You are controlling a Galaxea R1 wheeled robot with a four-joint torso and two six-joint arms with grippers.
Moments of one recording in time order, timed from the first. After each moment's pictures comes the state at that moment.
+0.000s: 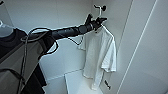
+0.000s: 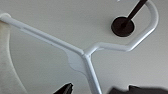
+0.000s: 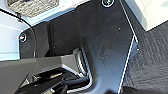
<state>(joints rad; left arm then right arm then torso) -0.27 3.00 -1.99 -0.48 -0.13 -0.52 -1.50 3.08 -2.72 0.09 0.03 -0.21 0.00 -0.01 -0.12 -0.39</state>
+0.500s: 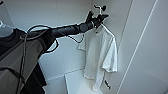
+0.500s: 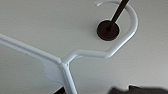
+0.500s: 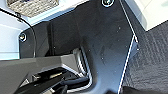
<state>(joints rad) -0.29 3.00 -1.99 -0.48 -0.15 -0.52 -1.50 3.08 -2.72 0.09 0.02 -0.21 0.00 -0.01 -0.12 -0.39</state>
